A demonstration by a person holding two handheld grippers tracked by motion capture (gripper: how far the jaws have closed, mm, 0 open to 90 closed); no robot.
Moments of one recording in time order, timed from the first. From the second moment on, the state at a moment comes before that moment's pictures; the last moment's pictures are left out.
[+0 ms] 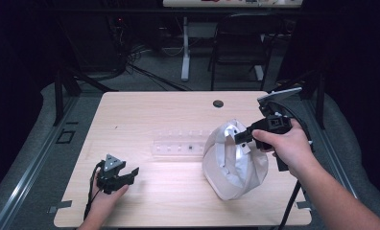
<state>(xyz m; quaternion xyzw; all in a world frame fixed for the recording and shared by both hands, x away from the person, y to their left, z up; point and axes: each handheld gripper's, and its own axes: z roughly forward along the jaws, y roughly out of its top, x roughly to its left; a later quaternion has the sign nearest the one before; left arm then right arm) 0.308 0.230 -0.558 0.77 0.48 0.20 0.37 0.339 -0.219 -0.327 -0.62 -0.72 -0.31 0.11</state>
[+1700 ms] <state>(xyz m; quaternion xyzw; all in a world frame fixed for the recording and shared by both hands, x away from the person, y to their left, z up) 0.306 0.162 -0.512 0.79 0.39 0.22 0.42 0.395 -0.193 -0.283 -0.60 -0.66 -0.43 0.12</state>
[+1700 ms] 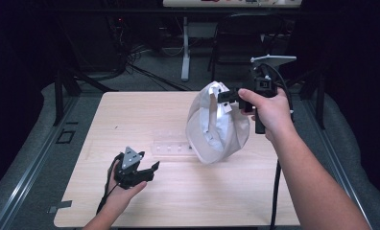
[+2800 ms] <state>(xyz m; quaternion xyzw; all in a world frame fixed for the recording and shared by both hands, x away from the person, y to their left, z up) 0.317 0.020 -0.484 0.83 0.30 0.23 0.41 0.419 -0.168 -0.279 -0.62 -0.64 -0.44 0.10</state>
